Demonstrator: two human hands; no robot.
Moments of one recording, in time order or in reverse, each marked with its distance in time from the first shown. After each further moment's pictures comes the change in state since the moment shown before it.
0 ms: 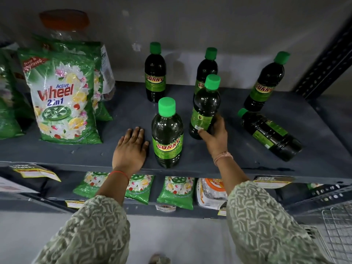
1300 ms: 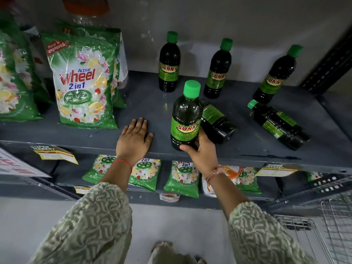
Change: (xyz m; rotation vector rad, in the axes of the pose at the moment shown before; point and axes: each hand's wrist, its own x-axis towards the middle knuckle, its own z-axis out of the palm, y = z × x) left_hand -0.013 -0.035 -0.005 -0.017 0.012 0.026; right_hand -0.087 -0.014 0.045 -0.190 -0.257 -0.035
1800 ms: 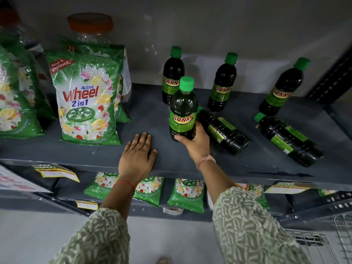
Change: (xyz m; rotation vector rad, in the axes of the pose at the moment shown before) left_hand -0.002 -0.002 0.003 0.000 0.036 0.015; right_hand 0.073 -0.012 0.025 0.093 0.100 0.070
